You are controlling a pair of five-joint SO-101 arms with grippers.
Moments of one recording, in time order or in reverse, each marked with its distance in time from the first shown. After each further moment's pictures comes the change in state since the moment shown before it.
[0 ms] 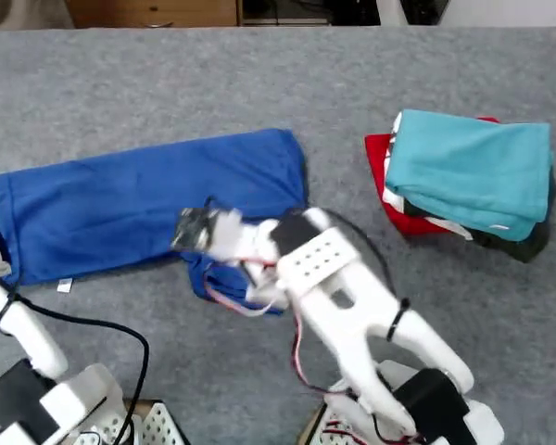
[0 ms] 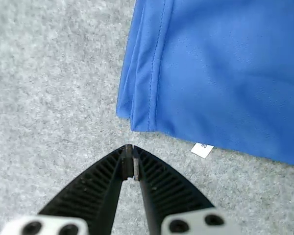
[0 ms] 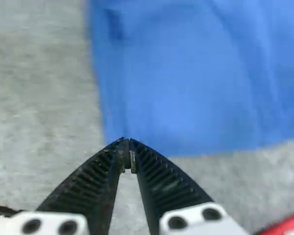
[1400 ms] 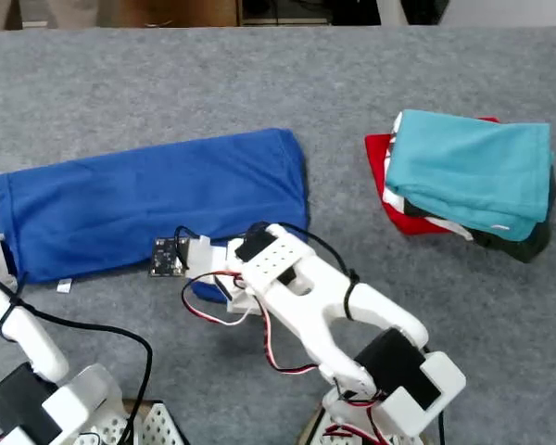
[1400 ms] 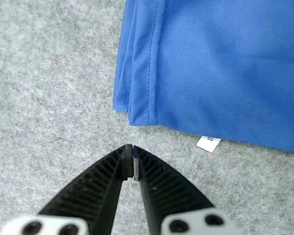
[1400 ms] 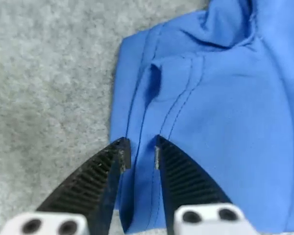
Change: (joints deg) left arm -0.6 -0.7 6.2 -4.5 -3.4; right arm -3.8 16.4 2.1 -17.9 2.7
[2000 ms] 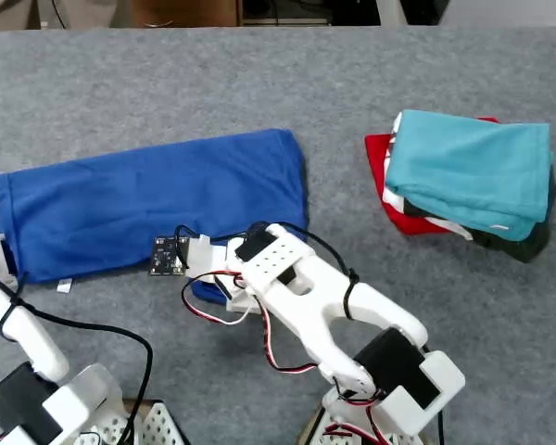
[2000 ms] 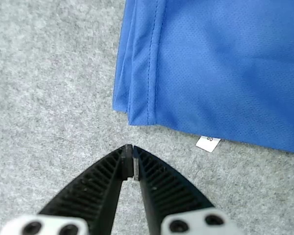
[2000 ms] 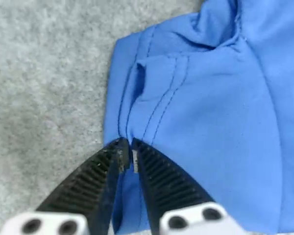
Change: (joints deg) left arm 0.0 0.0 0.0 0.0 0.0; right arm 0.0 0.0 -0.2 0.4 0.0
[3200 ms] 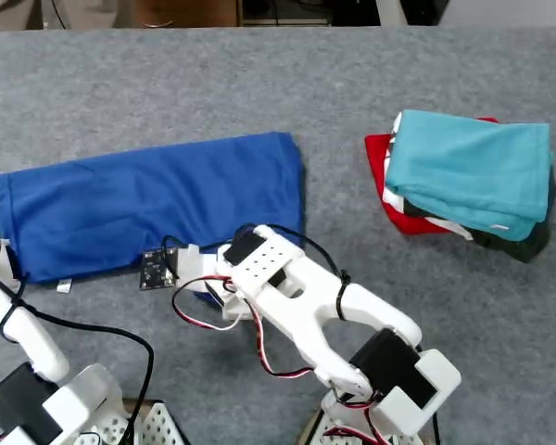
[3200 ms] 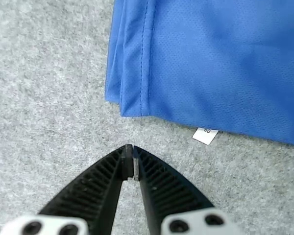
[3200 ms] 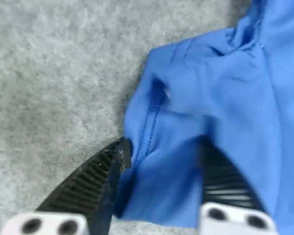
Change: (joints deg) left arm 0.0 0.0 2.2 0.1 0.0; right arm -3.0 0.6 -2.5 4.2 2.3
